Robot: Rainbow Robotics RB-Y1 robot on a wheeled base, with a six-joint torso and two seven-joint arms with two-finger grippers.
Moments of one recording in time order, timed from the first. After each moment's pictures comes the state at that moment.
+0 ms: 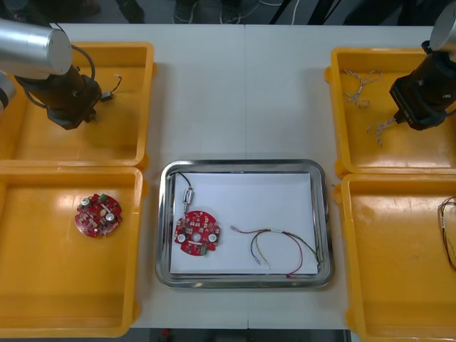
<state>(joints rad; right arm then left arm) -1.13 -0.50 -0.33 -0.58 -0.13 1.40 0.53 -1.04 0.67 -0.42 -0.77 0.75 1.22 -0.37</state>
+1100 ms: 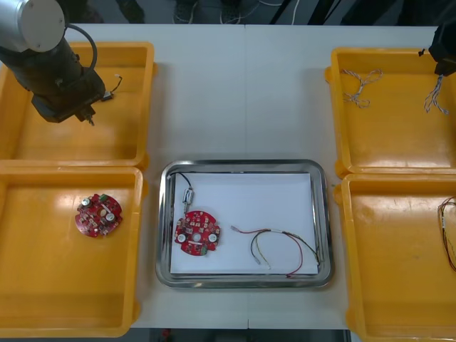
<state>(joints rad) -0.95 -0.56 -0.32 -1.46 -0.33 1.91 1.31 -0.96 0.82 -0.42 -1.34 0.84 1.64 -0.43</state>
